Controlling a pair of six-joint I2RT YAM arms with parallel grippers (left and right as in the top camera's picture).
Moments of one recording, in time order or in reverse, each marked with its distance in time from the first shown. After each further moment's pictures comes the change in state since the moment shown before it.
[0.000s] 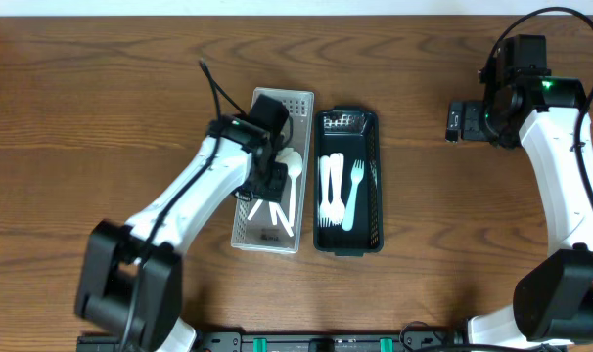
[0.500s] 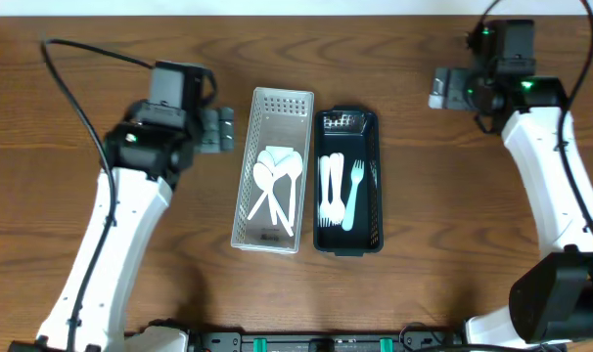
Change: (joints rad) left arm 0.258 -0.293 0.073 0.118 -0.256 0.015; right arm 0.100 0.002 -0.002 0.341 0.001 0.000
